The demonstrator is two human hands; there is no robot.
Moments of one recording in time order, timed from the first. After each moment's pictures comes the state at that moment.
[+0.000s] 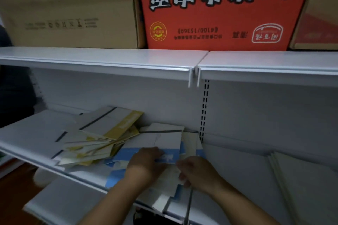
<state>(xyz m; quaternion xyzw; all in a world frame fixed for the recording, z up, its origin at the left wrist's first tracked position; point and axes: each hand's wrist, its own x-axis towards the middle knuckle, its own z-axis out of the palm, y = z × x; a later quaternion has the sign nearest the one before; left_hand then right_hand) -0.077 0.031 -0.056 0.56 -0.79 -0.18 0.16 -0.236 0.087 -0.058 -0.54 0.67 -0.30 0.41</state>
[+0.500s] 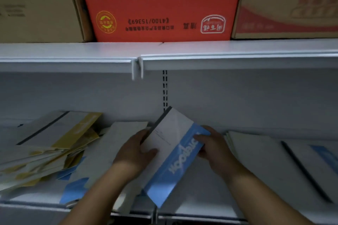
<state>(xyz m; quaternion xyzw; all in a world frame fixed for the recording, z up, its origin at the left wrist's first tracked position) -0.127 0.050 -0.029 0.47 -0.79 -0.29 0.25 -0.322 0.127 -0.034 -0.30 0.59 -0.63 0.41</state>
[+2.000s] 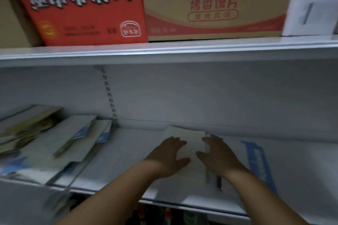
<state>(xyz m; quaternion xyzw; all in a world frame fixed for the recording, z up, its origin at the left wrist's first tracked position) -0.395 0.210 -0.055 0.36 -0.91 -0.20 0.08 -0.550 0.289 -0.055 -0.53 0.79 -0.24 0.18</state>
